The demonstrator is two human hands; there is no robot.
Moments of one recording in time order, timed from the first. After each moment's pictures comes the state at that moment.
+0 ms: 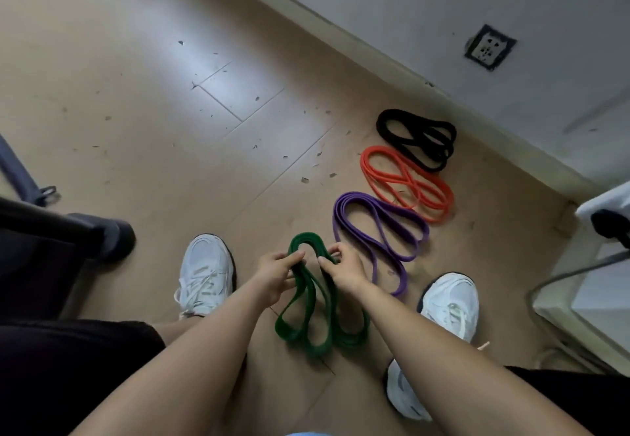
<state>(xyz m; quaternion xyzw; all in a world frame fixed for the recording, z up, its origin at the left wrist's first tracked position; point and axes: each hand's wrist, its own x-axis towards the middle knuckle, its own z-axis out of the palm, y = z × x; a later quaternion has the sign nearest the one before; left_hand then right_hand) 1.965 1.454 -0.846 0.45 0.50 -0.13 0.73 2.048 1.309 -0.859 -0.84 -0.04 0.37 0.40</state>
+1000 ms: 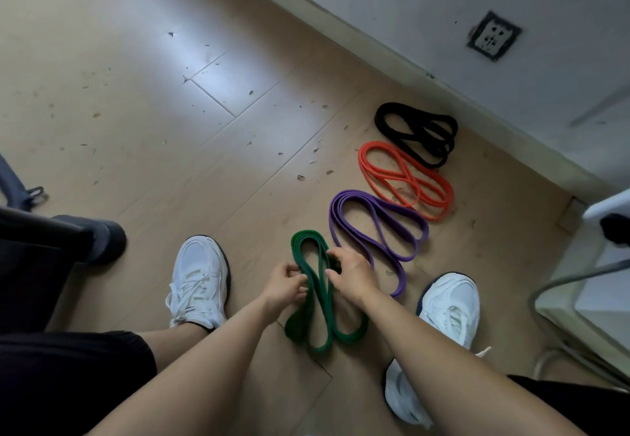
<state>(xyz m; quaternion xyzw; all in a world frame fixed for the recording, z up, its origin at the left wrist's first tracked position) 1.964 1.430 -0.870 0.58 0.49 -0.22 0.62 2.059 1.287 -0.866 -0.90 -0.21 0.30 0.23</state>
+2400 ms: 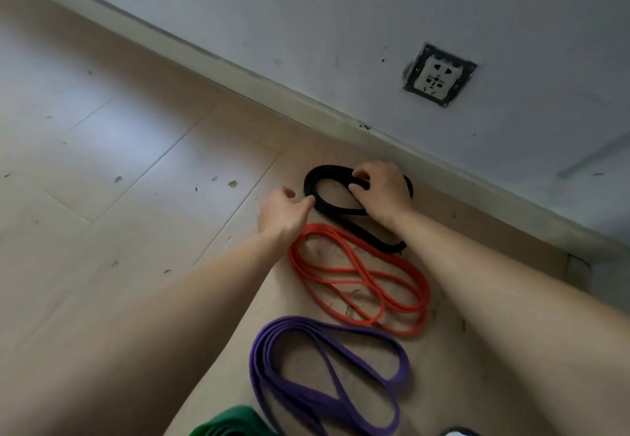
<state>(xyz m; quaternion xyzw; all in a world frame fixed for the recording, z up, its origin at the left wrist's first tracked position) 2.361 1.449 -0.900 0.79 0.36 -0.07 0.49 2.448 1.278 -0.879 -0.96 -0.15 0.06 0.22</state>
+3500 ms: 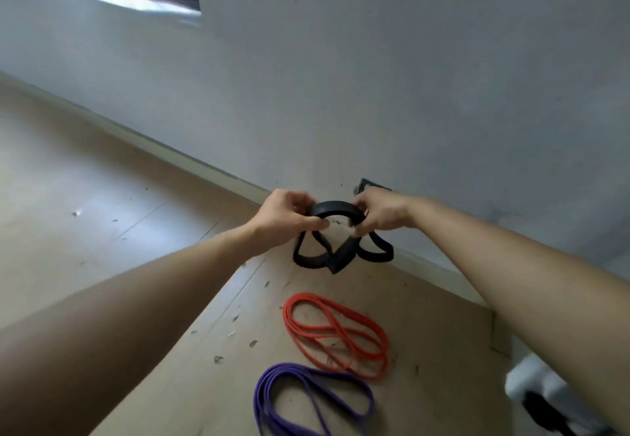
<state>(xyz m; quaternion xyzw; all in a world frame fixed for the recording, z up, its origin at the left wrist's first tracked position) 2.330 1.459 -0.628 0.84 0.04 -0.03 0.54 2.428 1.258 -0.603 -0.91 -0.26 0.28 0.16</state>
